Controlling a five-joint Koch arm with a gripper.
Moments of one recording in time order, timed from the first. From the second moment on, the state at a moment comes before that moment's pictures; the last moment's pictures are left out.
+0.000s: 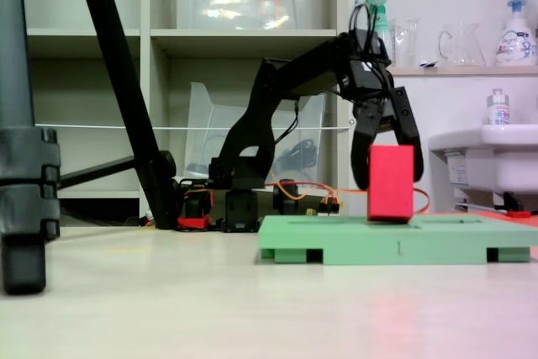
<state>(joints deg) -35.0 49.5 41.2 83.7 124.6</state>
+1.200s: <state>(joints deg) -32.0 42.5 31.5 83.1 108.8</state>
